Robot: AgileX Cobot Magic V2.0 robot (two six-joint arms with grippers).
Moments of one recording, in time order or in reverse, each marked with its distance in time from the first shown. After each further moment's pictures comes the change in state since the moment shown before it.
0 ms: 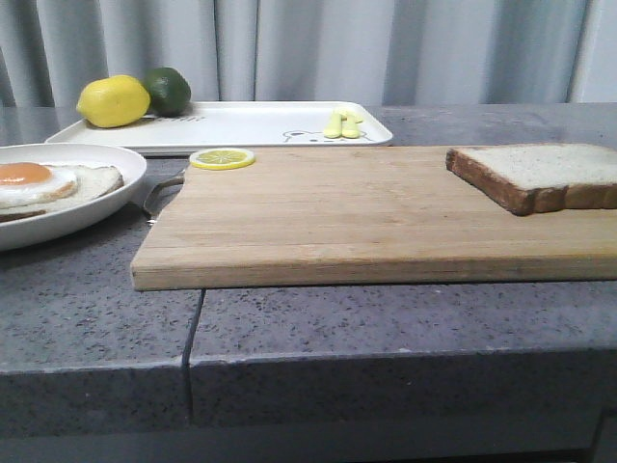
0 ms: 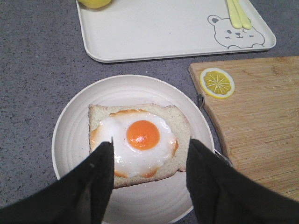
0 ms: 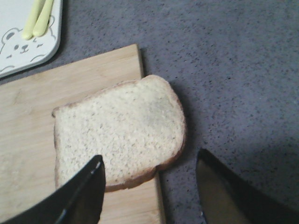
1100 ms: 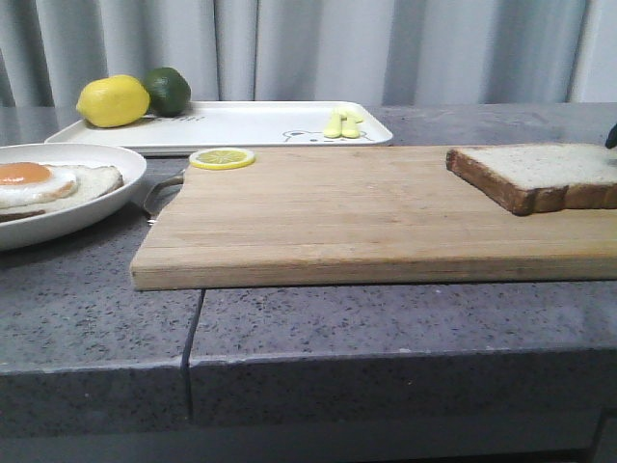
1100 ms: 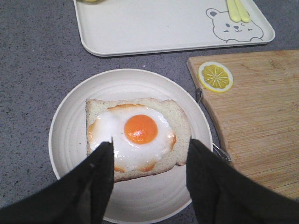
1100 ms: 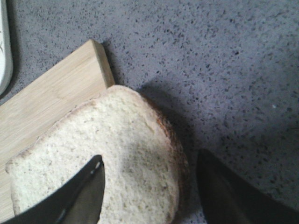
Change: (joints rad) left arm 0.000 0.000 0.000 -0.002 0.020 0.002; right arm -0.088 0.343 0.000 0.514 -0.148 -0.299
